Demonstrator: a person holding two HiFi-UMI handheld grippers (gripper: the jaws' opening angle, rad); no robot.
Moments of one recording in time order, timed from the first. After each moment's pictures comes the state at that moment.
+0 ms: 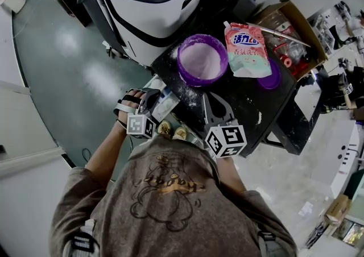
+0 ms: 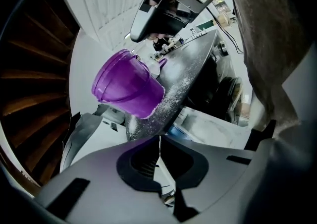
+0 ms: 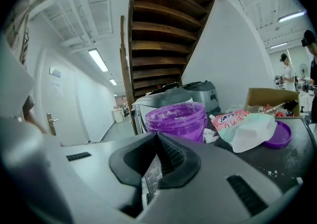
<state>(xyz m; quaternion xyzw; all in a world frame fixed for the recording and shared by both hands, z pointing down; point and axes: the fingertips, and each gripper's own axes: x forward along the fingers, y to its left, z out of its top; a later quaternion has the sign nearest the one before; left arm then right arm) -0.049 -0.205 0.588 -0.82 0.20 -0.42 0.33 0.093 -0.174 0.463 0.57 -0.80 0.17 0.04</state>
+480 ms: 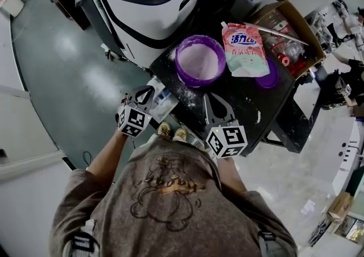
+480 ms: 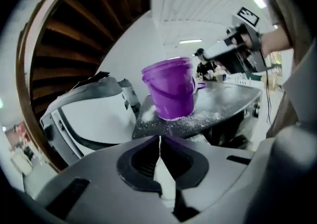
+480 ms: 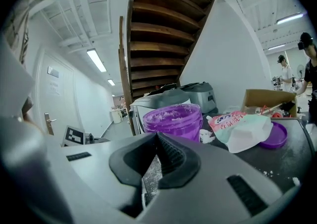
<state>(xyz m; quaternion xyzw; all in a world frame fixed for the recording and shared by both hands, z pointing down) -0.077 -0.231 0.567 -0.90 0.33 -0.29 0.04 0.100 -0.170 0.461 0.58 -0.79 0.17 0.04</state>
